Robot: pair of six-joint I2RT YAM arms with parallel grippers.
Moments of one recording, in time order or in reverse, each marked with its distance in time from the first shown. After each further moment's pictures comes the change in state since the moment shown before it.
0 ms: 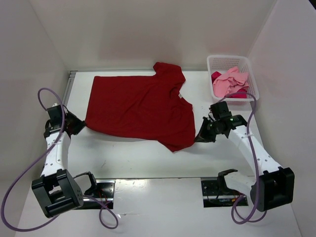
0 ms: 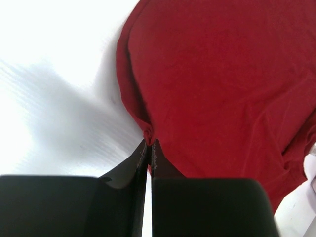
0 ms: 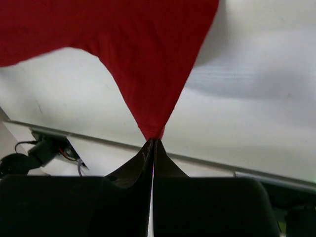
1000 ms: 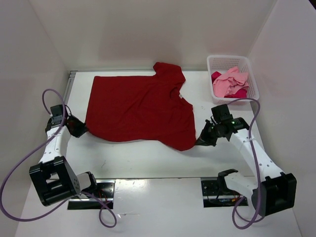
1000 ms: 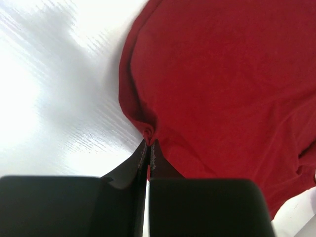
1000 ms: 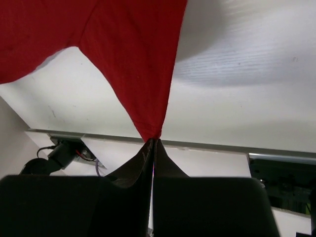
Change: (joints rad) left arm 0.000 0.119 0.019 -0.072 -0.016 -0.027; right arm 0.013 -0.063 -0.027 -0.097 0.011 0.140
